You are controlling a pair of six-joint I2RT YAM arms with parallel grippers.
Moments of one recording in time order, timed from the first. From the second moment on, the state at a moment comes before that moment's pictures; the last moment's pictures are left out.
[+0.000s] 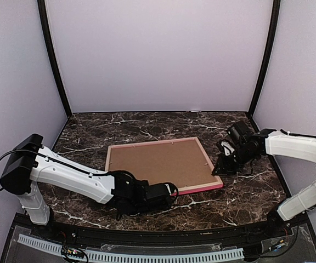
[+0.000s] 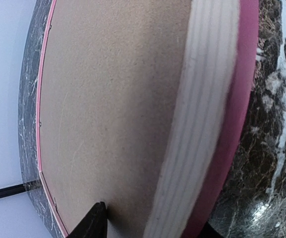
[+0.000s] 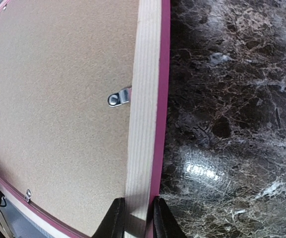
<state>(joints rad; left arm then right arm) -1.37 1.81 1.14 -0.60 -0.70 0.01 0.51 1.37 0.84 -0.65 -0.30 0.45</state>
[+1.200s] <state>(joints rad) -1.19 1.59 1.61 -0.92 -0.50 0.31 0.42 1.24 1.45 -0.83 -0.15 0.28</state>
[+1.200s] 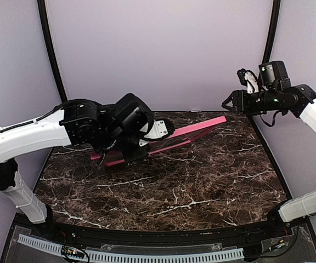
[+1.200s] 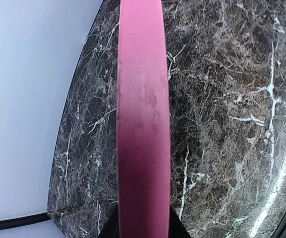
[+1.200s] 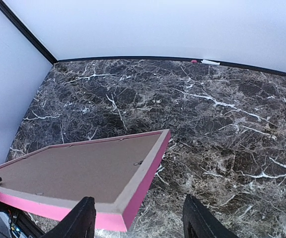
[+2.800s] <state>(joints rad) -0.85 1.39 1.71 -1.16 0.29 0.34 0.51 1.18 1.15 -0.39 -0.74 -0.21</state>
